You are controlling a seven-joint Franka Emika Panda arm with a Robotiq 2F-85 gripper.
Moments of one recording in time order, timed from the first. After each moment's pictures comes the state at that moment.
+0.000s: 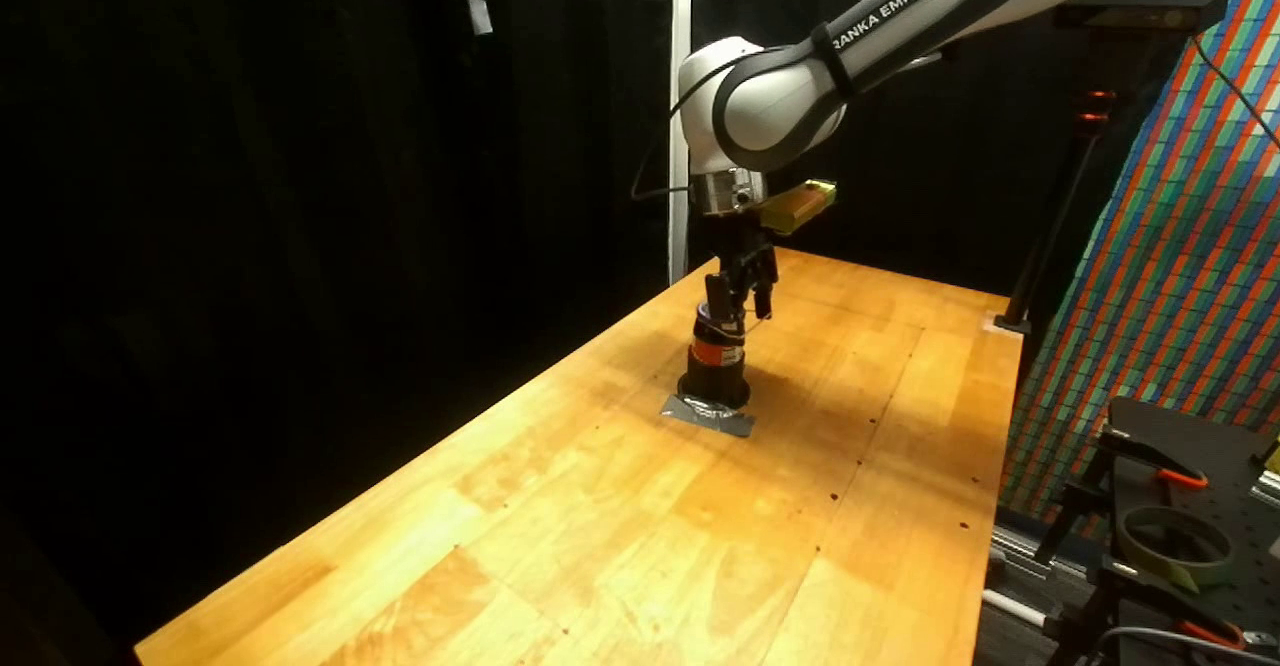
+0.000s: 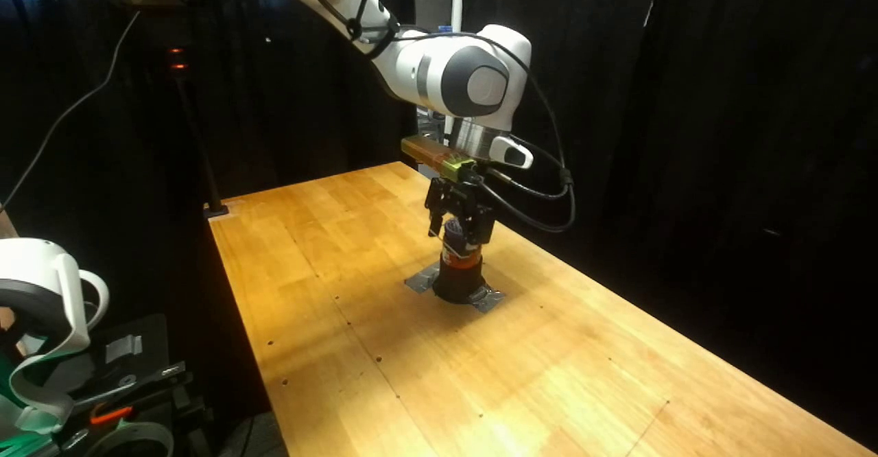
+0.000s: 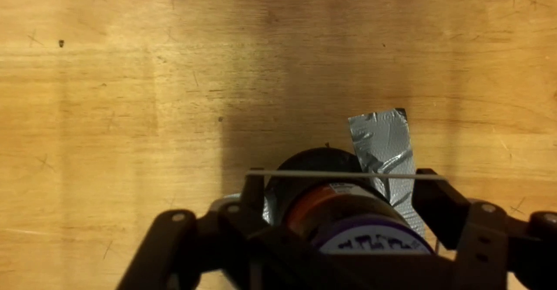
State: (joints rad) arm 0.12 0.63 0.04 -1.57 -0.02 1.97 0.09
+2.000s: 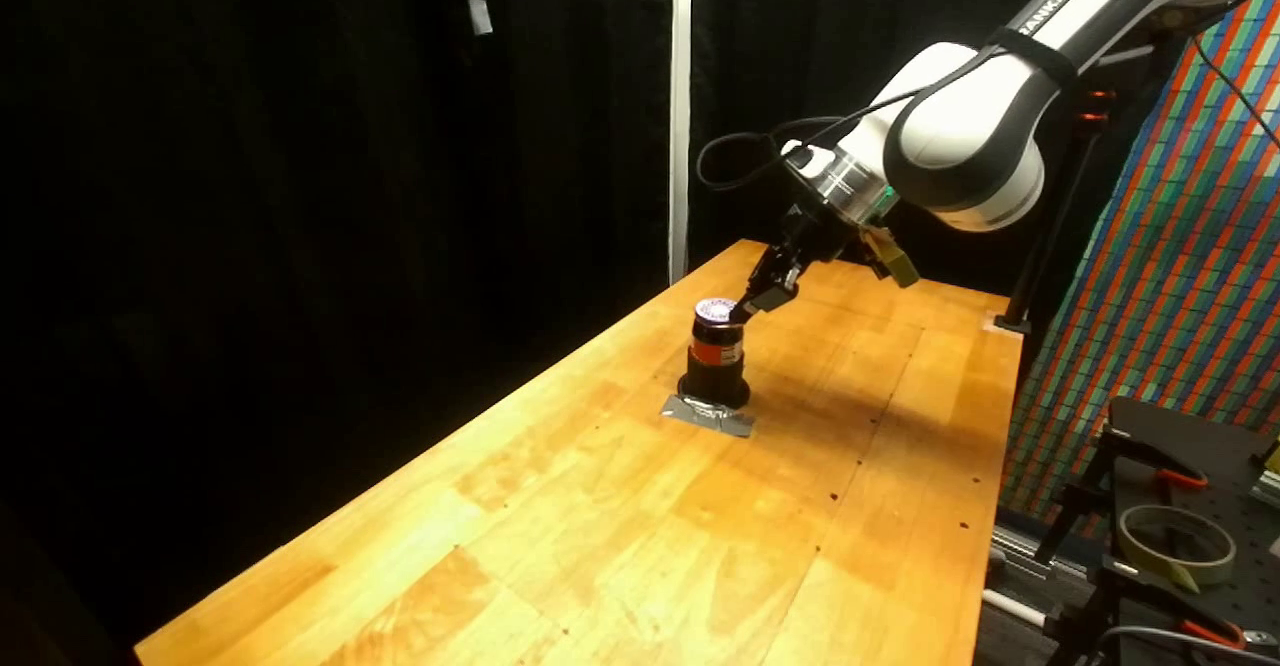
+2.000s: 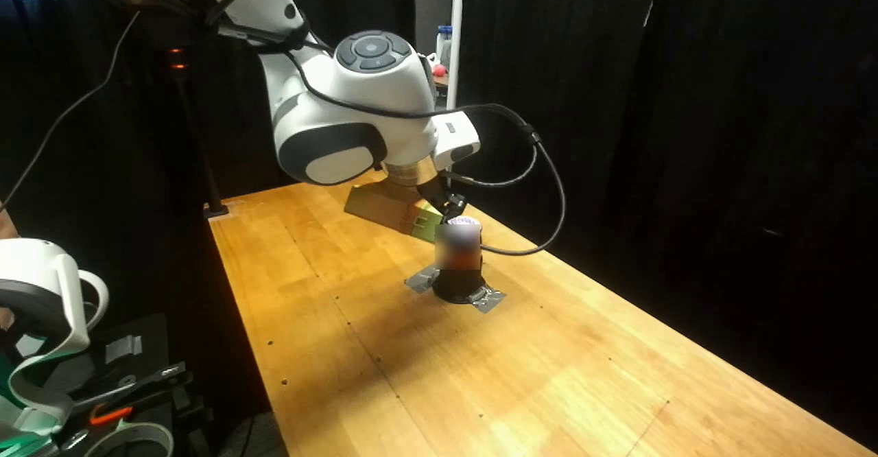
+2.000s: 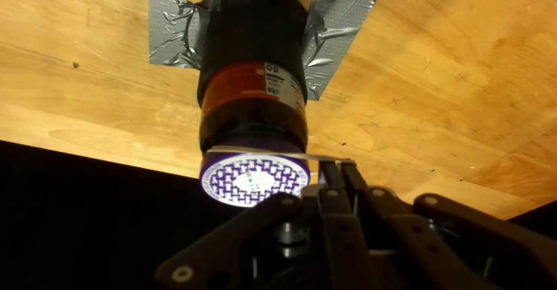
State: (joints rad) arm -0.62 0.40 0.84 -2.33 0.34 3.15 -0.80
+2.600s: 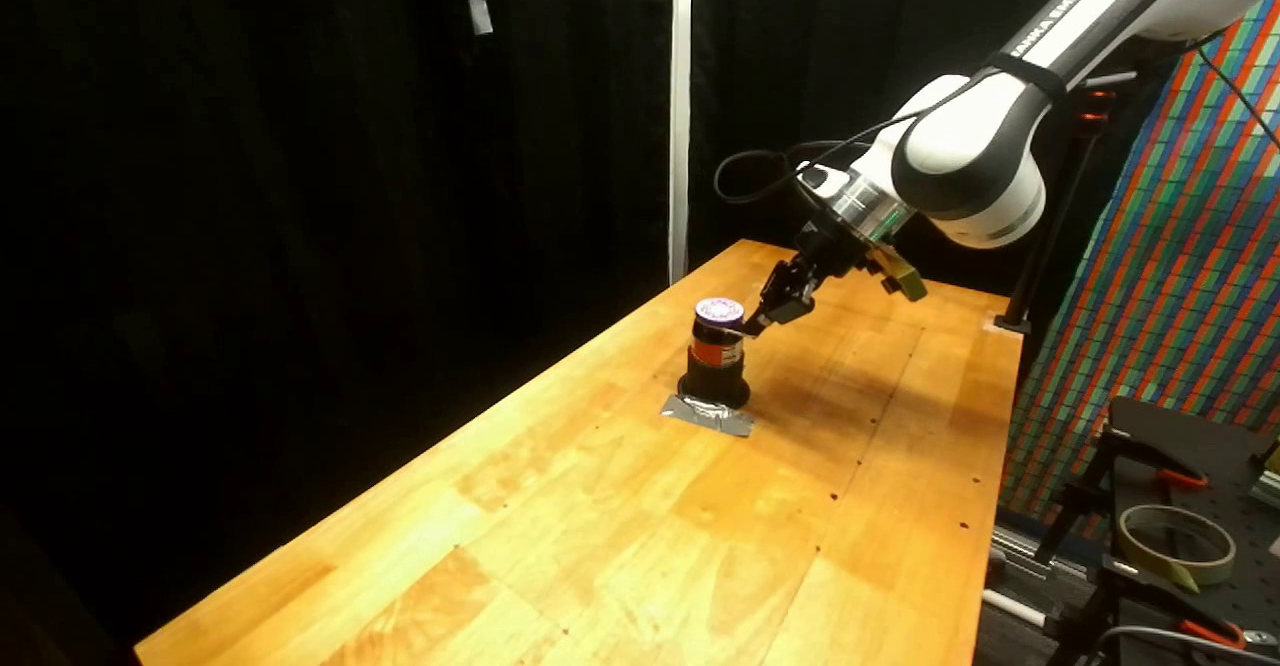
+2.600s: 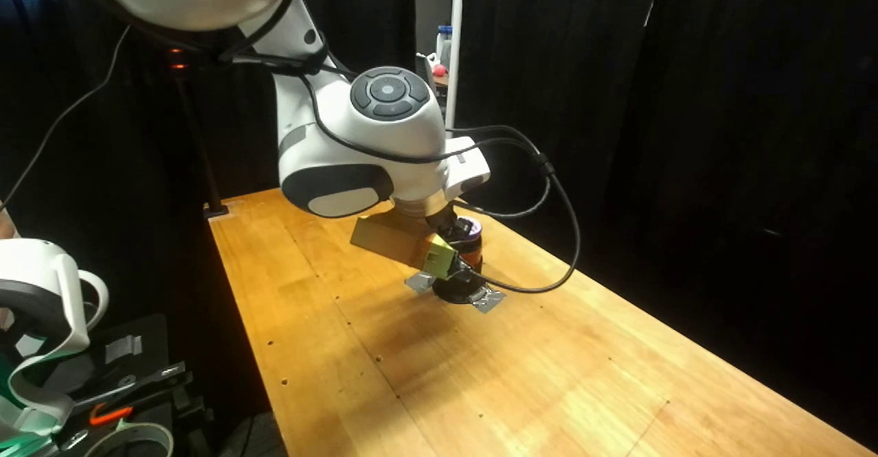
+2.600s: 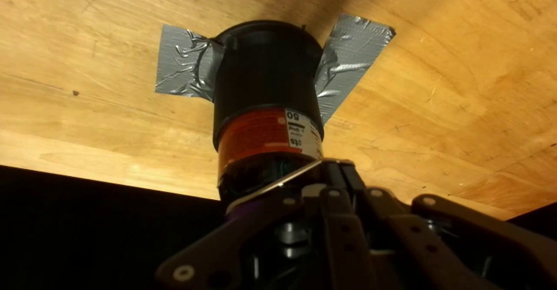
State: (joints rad) arm -0.82 0.53 0.97 -2.36 0.28 3.19 -0.92
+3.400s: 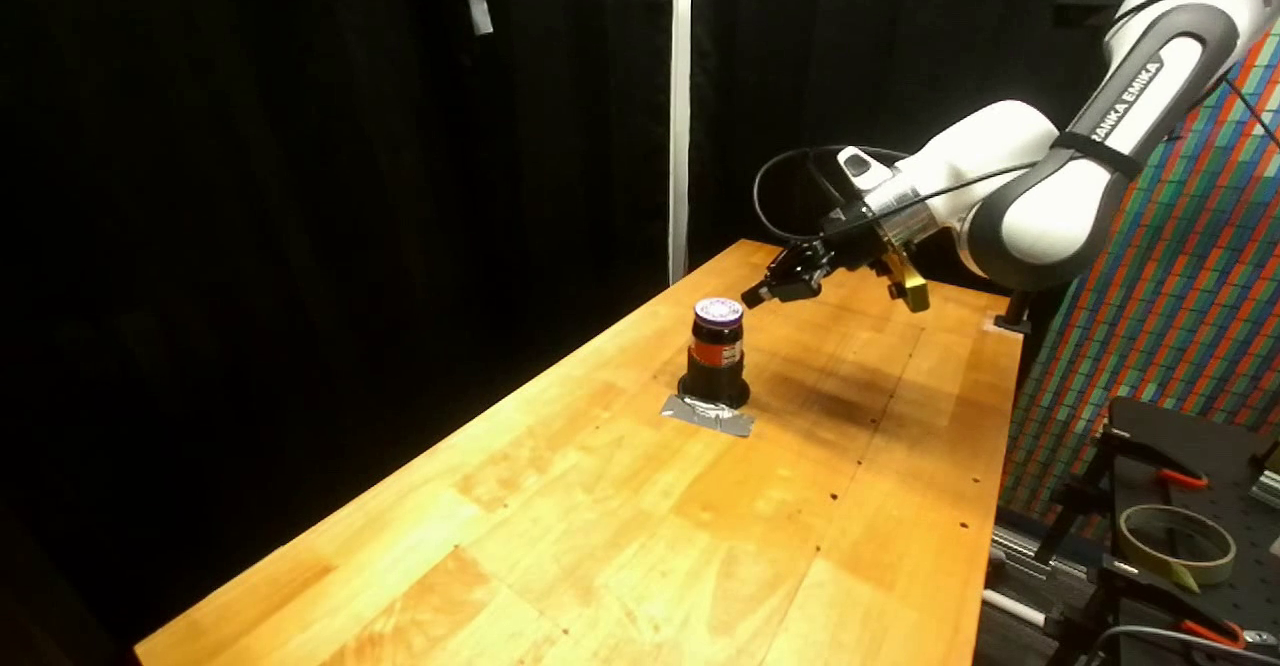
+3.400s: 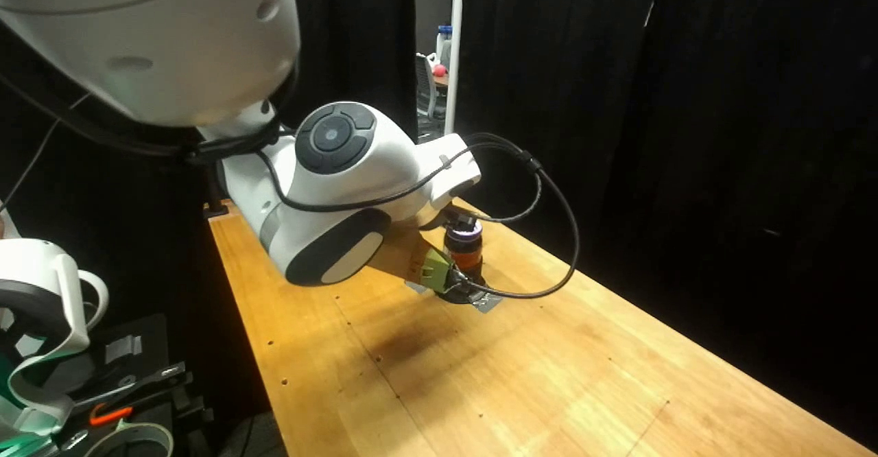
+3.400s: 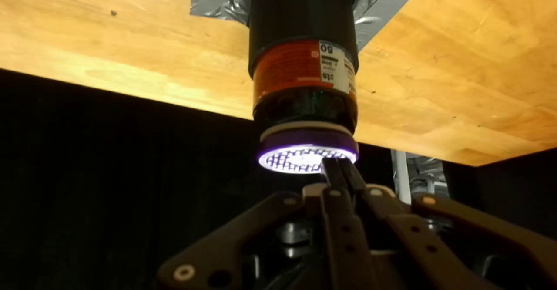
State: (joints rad) arm -0.92 0.62 0.91 -2.45 -0.36 3.57 -0.48
